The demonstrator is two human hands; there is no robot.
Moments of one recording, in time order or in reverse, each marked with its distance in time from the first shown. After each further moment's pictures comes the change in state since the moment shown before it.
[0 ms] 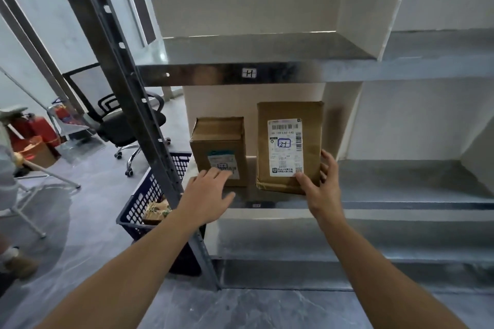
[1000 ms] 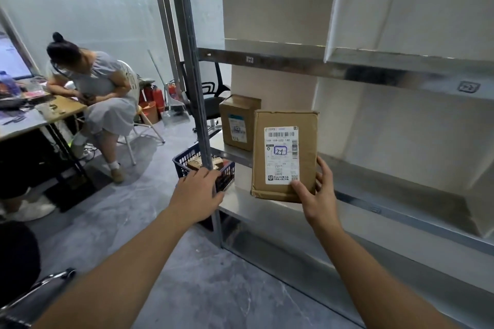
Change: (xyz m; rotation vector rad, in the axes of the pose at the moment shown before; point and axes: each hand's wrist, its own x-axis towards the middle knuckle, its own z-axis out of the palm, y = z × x) left_hand -0.206 0.235 -0.014 0.107 0.126 -0.527; right_hand -0.096 -0.017 -0.203 0.065 -0.499 -0.102
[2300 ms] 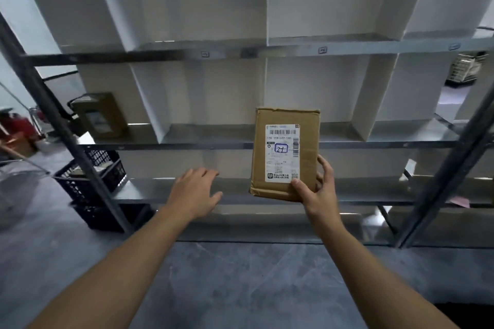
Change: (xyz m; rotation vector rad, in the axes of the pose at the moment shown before) left_hand -0.254 0.389 -0.016 0.002 -0.033 0.447; right_hand -0.347 -0.021 -0.403 0.038 0.422 0.029
